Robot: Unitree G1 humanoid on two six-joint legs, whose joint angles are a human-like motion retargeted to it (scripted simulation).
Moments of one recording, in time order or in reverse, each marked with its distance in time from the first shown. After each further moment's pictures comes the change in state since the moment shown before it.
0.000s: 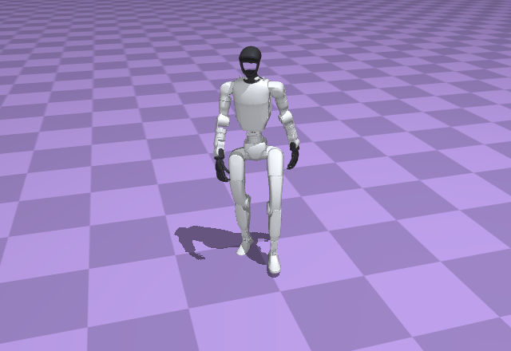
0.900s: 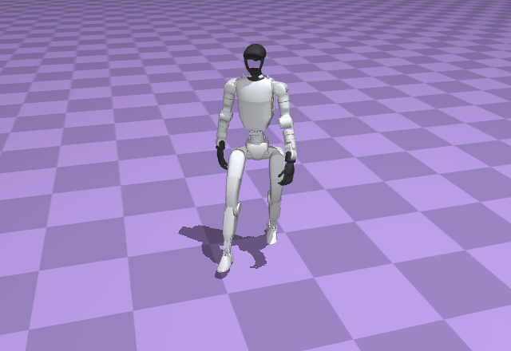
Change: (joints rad) left arm -0.445 0.028 -0.159 -0.042 -0.079 -0.089 0.025; right arm 0.342 -0.097 -0.142 0.175 -0.049 0.062 0.041; waist -0.153 0.052 -0.068; left_leg 0.543 -0.036 -0.140 -0.074 0.062 -0.314; right_leg -0.337 -0.129 0.022 -0.017 0.281 0.242
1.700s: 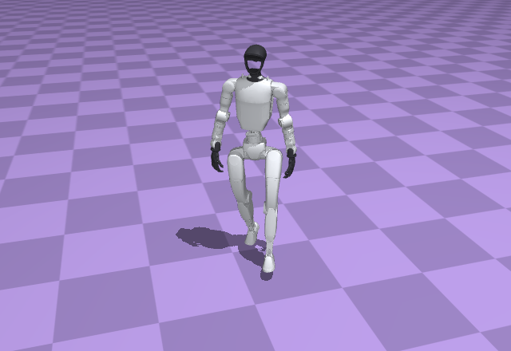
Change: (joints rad) left arm 0.335 -0.039 0.248 0.071 -0.018 0.085 0.019; right arm -0.093 0.020 0.077 -0.030 -0.037 -0.020 -0.018; waist 0.150 -0.085 -0.012; left_leg -0.461 -0.016 0.025 -0.155 -0.111 0.400; right_leg 0.433 0.194 0.006 0.140 -0.063 -0.221
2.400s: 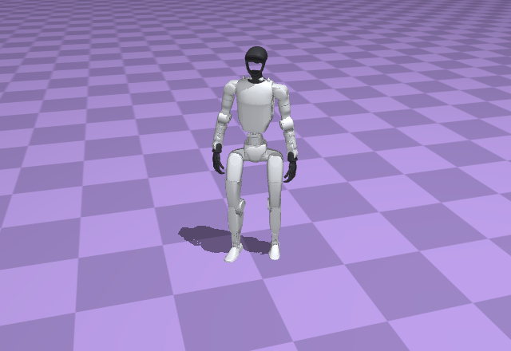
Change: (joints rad) left arm -0.100 0.021 -0.112 0.025 0.037 -0.020 0.028; right arm 0.050 -0.013 -0.035 -0.068 0.036 -0.015 0.010; waist -0.085 0.060 0.018; left_leg 0.331 0.058 -0.068 -0.015 -0.100 -0.228; right_leg -0.189 -0.109 -0.158 -0.114 -0.140 0.087
